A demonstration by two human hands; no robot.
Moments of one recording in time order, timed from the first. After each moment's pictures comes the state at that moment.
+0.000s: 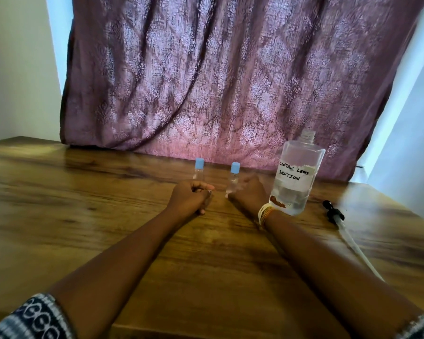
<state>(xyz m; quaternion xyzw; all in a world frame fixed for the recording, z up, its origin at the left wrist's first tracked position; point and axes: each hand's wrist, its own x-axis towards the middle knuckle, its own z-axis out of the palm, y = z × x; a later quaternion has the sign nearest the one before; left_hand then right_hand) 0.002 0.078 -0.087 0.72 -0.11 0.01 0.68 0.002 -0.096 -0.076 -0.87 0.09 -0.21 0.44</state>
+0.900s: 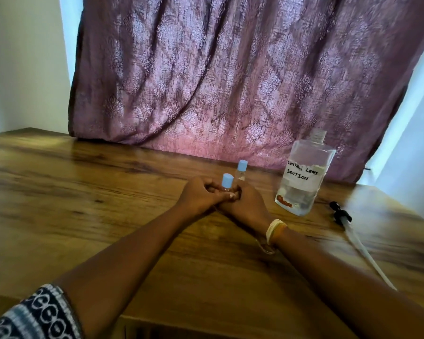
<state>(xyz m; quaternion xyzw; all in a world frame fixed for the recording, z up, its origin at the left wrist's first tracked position) -0.003 0.072 -0.087 0.73 -0.16 0.02 0.66 -0.048 -0.063 -0.078 -0.88 -0.01 -0.15 0.45</state>
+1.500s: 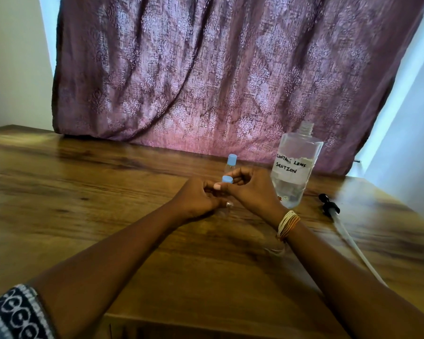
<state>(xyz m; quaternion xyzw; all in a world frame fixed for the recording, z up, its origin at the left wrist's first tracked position) -0.023 0.067 -0.082 0.75 -0.29 -0.01 0.59 -0.062 -0.084 -0.049 -0.85 -0.06 -0.24 0.47</state>
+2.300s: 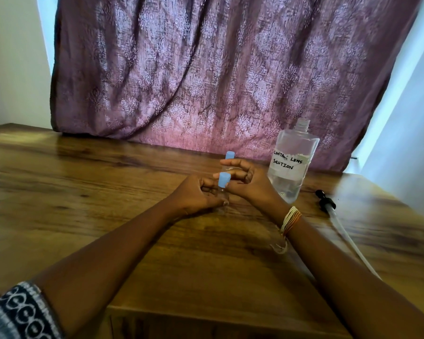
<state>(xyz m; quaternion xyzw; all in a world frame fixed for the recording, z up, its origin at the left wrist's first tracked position) -0.021 0.072 -0.084 0.74 -0.32 -0.03 0.59 -0.071 -0.093 -0.047 -0.80 -0.14 -0.13 0.57</state>
